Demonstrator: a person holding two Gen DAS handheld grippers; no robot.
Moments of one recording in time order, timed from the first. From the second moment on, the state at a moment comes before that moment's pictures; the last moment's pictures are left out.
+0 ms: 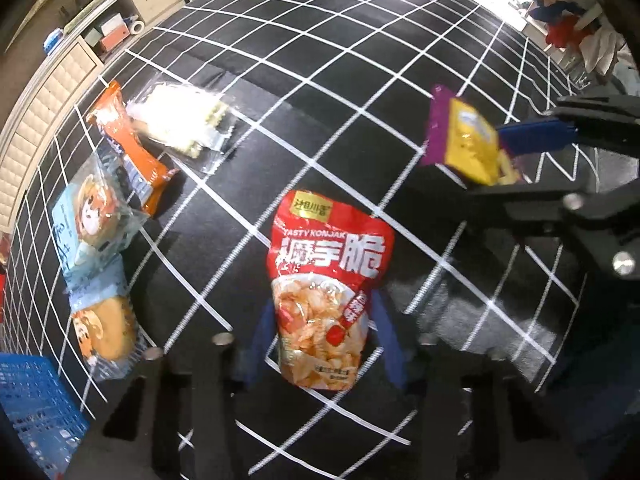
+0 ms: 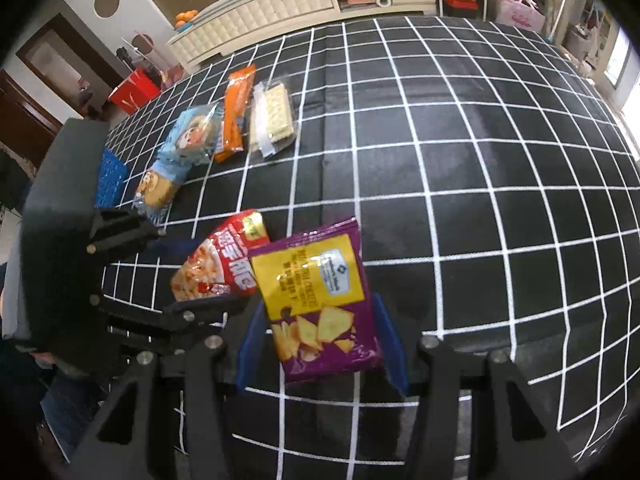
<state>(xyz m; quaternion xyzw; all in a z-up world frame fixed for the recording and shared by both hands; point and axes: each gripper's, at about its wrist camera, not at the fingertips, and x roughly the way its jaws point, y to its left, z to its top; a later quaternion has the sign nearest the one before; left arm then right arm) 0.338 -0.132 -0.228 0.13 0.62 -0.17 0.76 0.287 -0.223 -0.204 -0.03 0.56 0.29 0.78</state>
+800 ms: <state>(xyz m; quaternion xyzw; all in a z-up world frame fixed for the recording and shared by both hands) 0.237 -0.056 -0.123 0.05 0.55 -0.11 0.82 0.227 -0.162 -0.119 -0.07 0.50 0.32 0.81</state>
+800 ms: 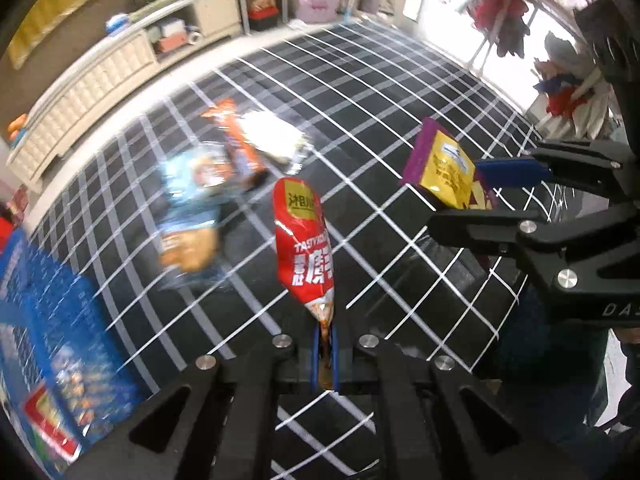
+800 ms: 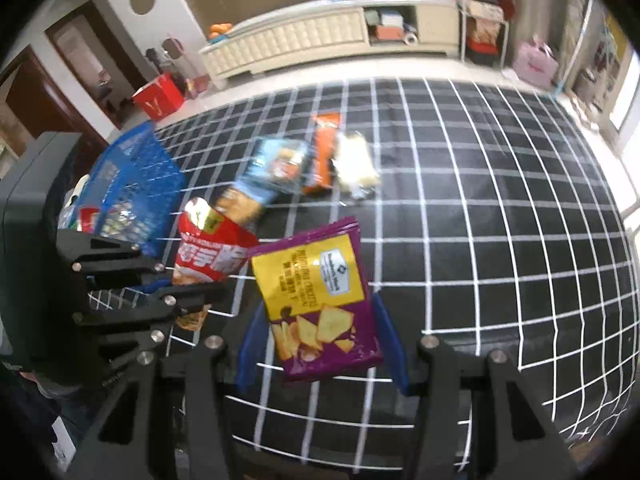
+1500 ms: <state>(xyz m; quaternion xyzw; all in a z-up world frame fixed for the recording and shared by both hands) 0.134 0.123 -0.031 -0.01 0.49 0.01 0.87 0.167 0.010 -0.059 -0.12 0.46 0.41 0.78</state>
